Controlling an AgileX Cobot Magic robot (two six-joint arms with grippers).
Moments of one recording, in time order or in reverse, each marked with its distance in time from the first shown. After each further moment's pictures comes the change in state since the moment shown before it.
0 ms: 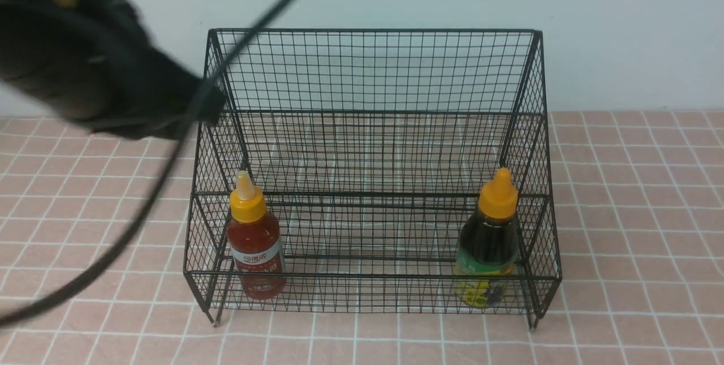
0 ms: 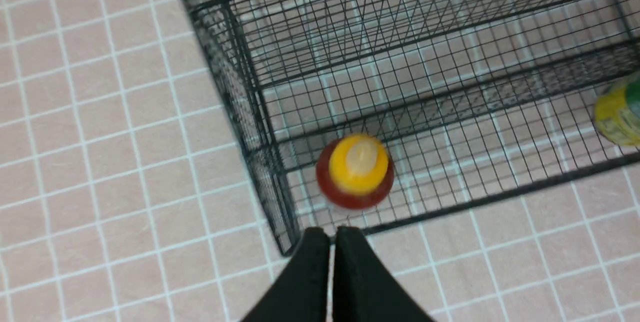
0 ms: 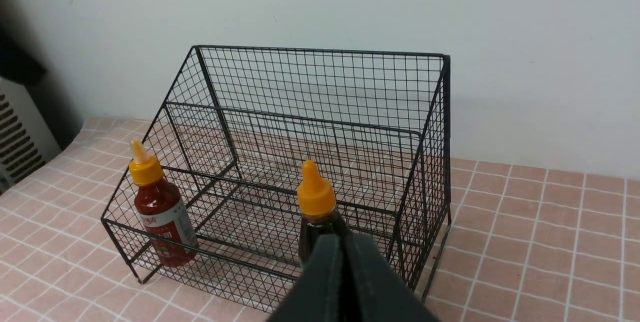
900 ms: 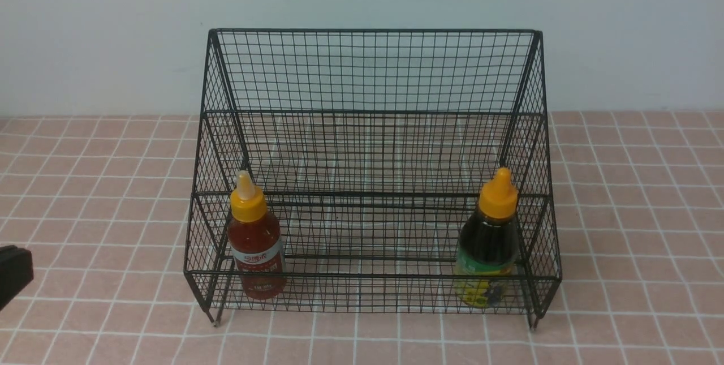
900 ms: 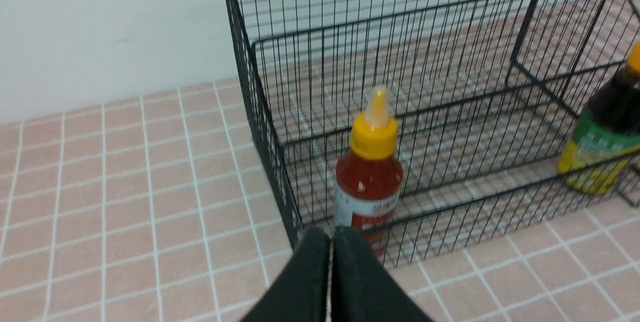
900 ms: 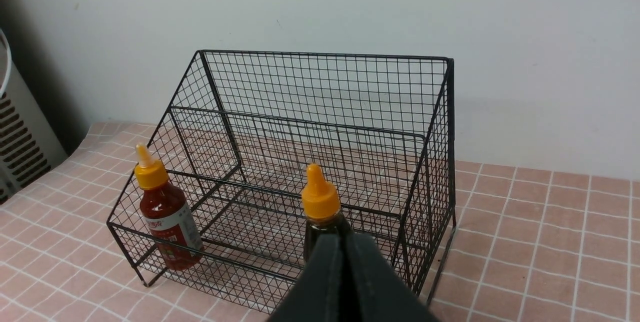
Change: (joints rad) right arm 0.000 0.000 0.000 0.006 -0.005 0.003; left arm 0.000 -0.816 0.766 0.044 -0.487 0.000
